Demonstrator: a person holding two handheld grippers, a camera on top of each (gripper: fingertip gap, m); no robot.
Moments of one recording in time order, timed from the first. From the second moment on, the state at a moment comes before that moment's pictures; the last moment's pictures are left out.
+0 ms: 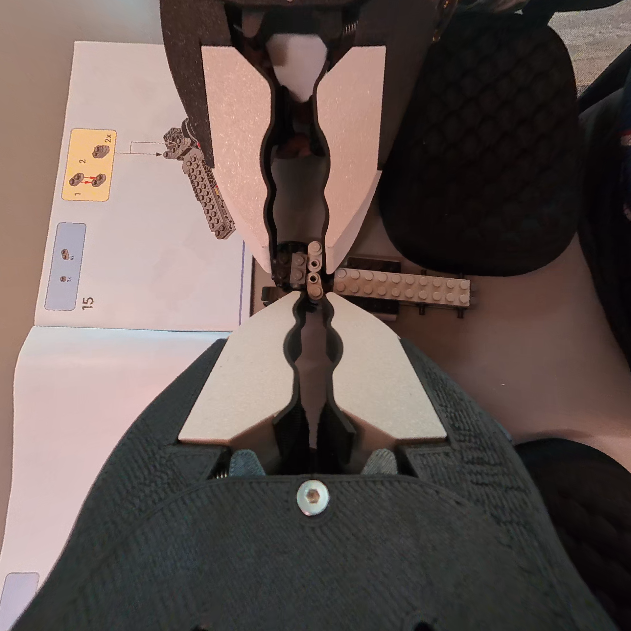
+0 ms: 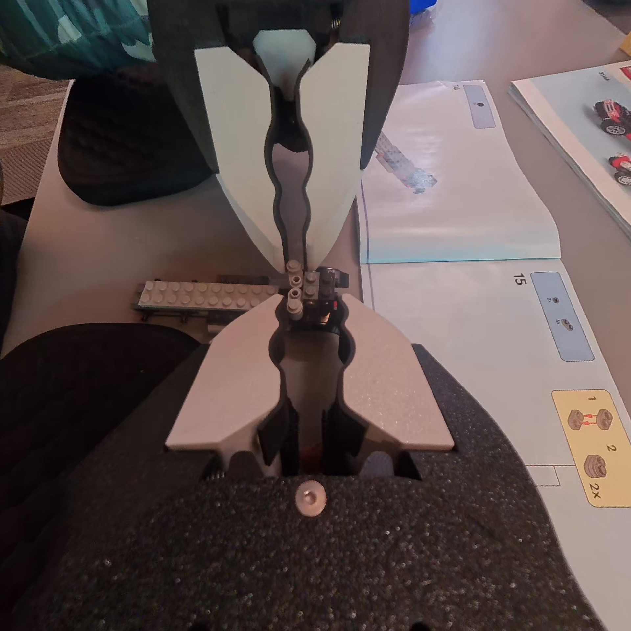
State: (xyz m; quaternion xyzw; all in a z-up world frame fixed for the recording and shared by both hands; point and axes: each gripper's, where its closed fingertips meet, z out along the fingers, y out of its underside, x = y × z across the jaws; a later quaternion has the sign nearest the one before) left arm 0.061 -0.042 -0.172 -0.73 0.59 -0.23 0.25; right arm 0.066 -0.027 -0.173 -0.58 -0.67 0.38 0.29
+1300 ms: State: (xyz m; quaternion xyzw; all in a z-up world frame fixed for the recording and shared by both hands) left arm 0.061 -0.036 -0.171 -0.68 0.56 -0.32 0.33; right arm 0.065 -0.030 -0.174 -0.55 -0.69 0.39 0.27
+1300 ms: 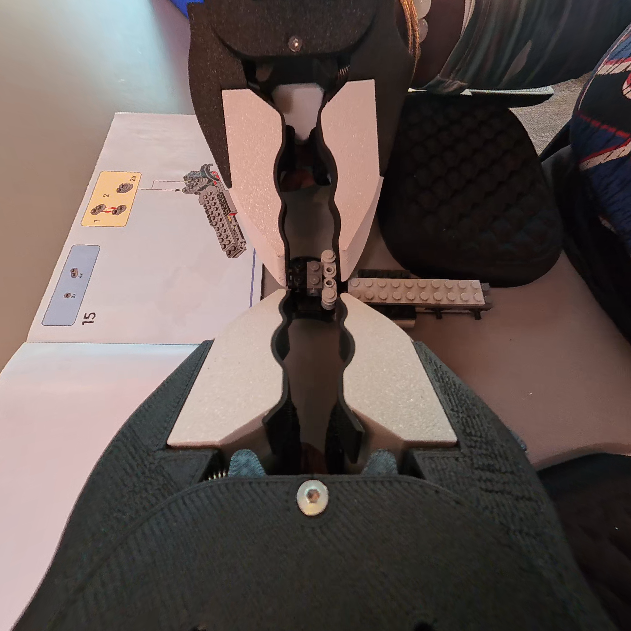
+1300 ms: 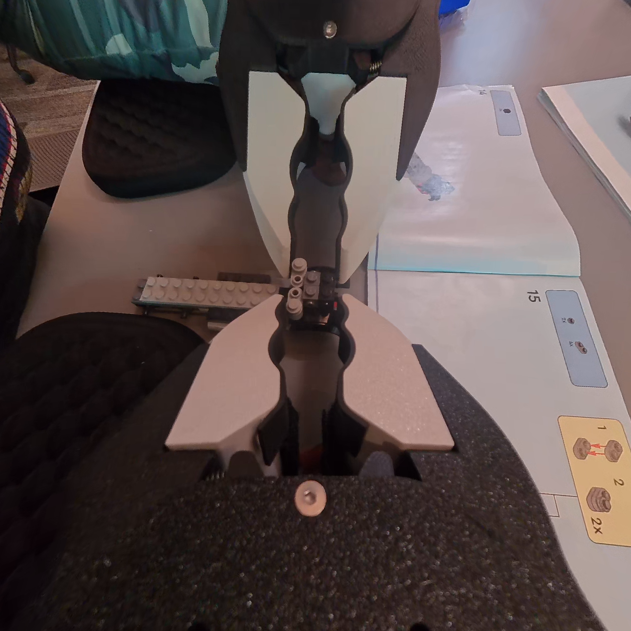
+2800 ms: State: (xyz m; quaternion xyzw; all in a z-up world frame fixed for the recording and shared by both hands) left arm 0.061 -0.033 -0.162 -0.73 0.46 -0.39 0.32; right arm 0.073 -0.023 -0.156 -0.61 -0.58 0.47 0.27
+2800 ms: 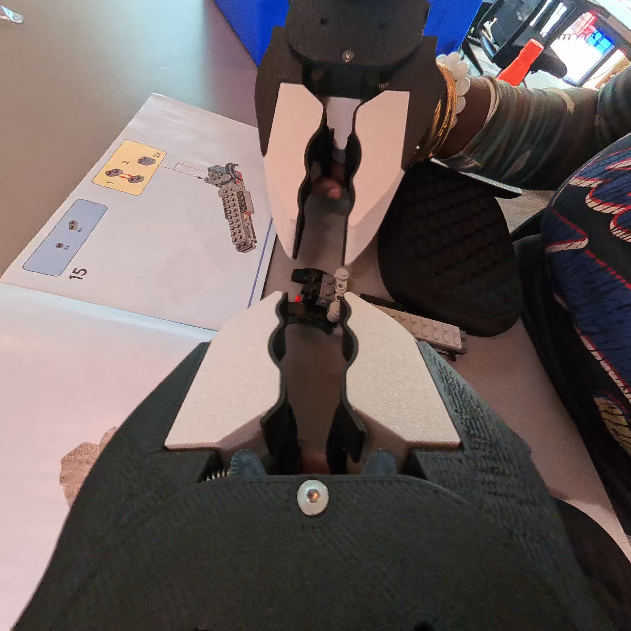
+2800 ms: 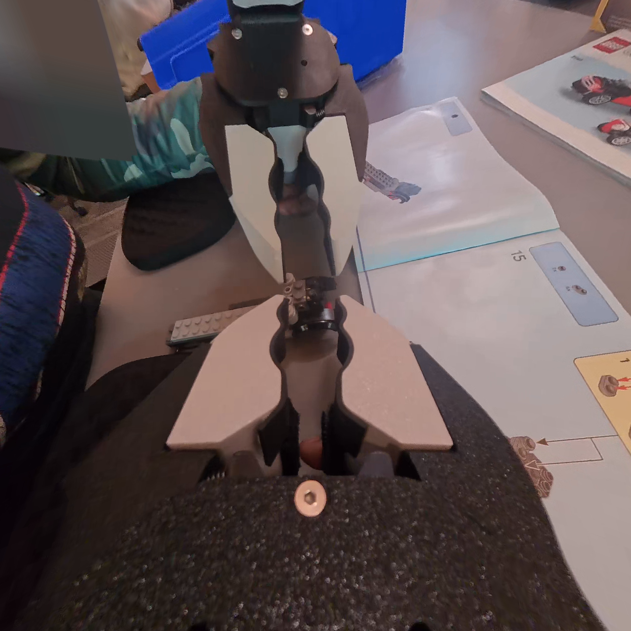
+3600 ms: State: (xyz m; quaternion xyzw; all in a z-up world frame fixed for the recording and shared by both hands) left arm 0.057 -0.031 -0.164 -0.74 0.46 -0.38 0.32; right arm 0.072 -0.023 -0.163 -0.62 -0.59 0.45 0.26
